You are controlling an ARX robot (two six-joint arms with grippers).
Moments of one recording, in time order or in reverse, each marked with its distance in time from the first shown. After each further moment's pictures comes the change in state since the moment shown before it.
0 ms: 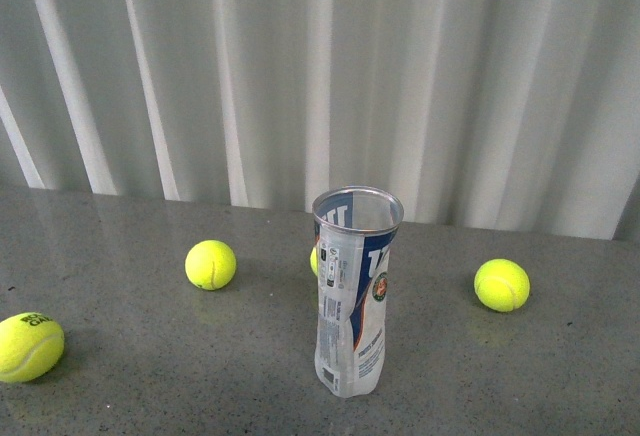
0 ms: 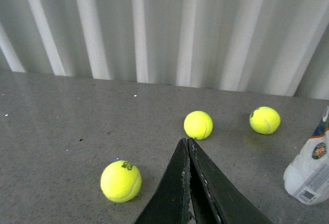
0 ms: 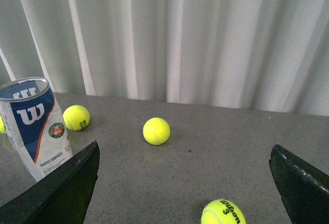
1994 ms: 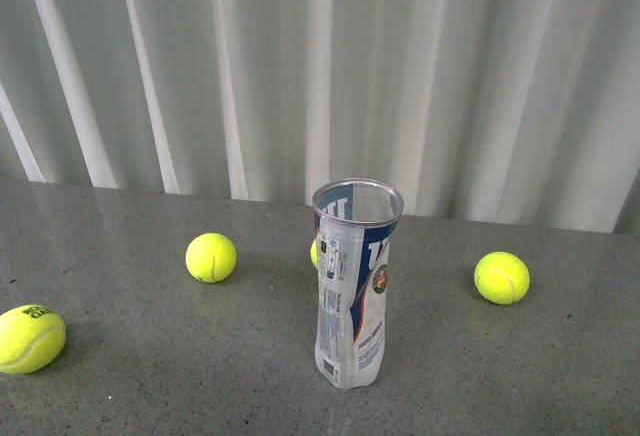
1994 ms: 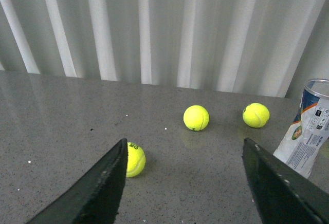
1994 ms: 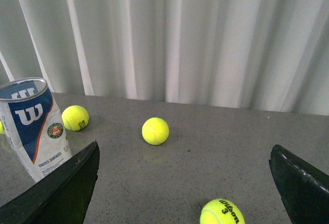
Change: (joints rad) left arm 0.021 -0.899 -0.102 -0.764 0.009 0.000; right arm 0.000 0.000 0.000 0.000 0.000 0.000
